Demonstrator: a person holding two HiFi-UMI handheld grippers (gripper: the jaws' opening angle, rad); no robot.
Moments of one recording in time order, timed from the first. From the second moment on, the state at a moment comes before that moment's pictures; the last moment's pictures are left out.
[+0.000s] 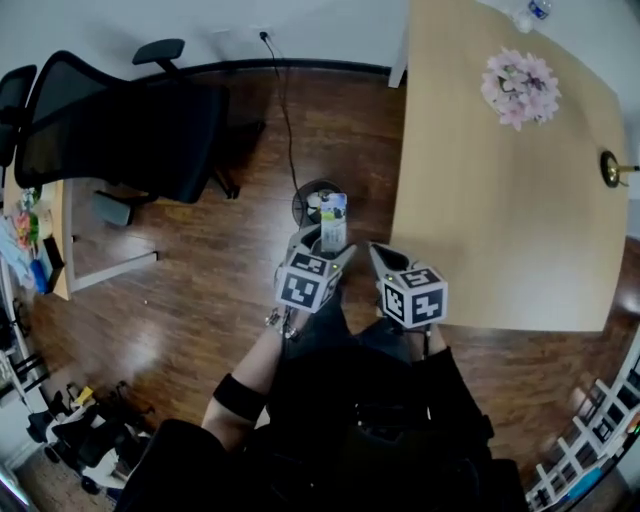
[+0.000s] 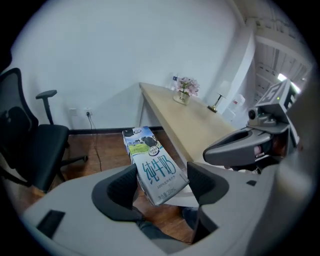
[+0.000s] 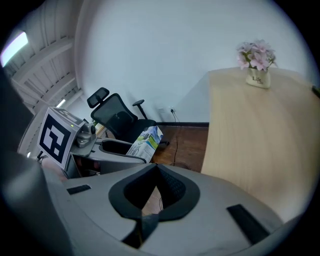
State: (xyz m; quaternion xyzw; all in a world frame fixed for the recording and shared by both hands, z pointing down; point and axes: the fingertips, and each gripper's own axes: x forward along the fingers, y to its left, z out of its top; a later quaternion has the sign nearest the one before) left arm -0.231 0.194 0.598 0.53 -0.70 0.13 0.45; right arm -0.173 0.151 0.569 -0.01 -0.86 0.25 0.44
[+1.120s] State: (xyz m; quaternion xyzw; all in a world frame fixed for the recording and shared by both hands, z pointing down) left arm -0.277 0.264 1.002 0.51 -0.57 0.24 0.60; right arm -0.238 0.228 0.735 0.00 -0.80 0.29 0.52
